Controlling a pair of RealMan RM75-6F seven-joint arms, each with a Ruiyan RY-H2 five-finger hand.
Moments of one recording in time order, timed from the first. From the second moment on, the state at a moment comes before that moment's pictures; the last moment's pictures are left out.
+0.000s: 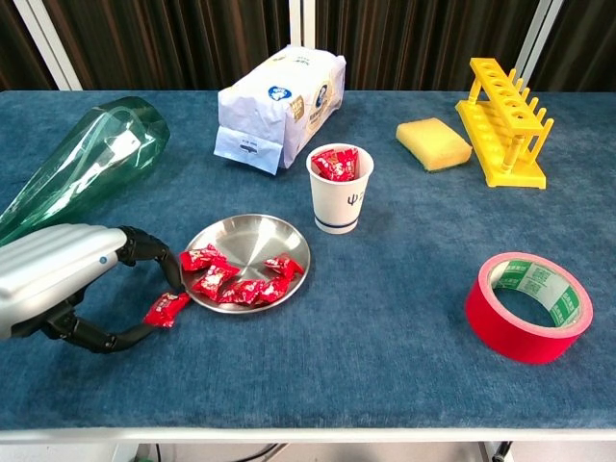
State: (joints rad) left arm -0.42 -1.65 0.11 -1.67 1.32 1.27 0.46; right arm 0.13 -1.03 0.09 -1.58 -1.43 1.36 0.22
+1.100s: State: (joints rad) left arm -0.38 -1.61 0.00 -1.75 1.41 1.30 0.39; right arm 0.12 -1.03 0.08 -1.58 -1.44 1.37 0.22
